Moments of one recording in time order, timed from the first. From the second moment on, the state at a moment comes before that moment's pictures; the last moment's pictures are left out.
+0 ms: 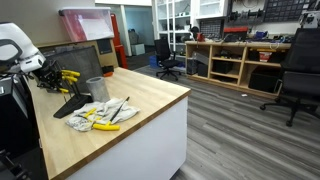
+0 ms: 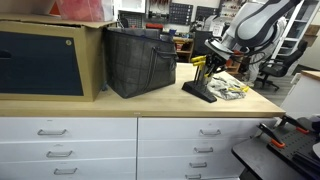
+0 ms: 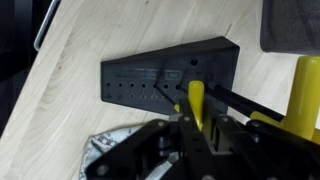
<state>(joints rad) 1.15 0.11 -0.83 -2.53 0.21 2.93 1.51</state>
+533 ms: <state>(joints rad) 1.22 -0.03 -0.94 -2.57 -0.20 2.93 1.73</state>
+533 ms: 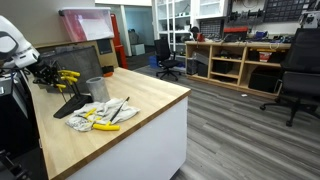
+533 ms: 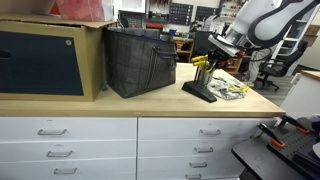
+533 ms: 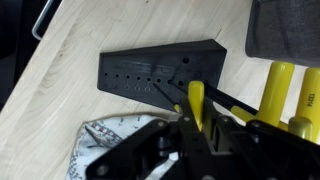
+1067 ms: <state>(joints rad) 0.97 -0.39 -0.80 -2.71 -0.64 2.72 1.85</state>
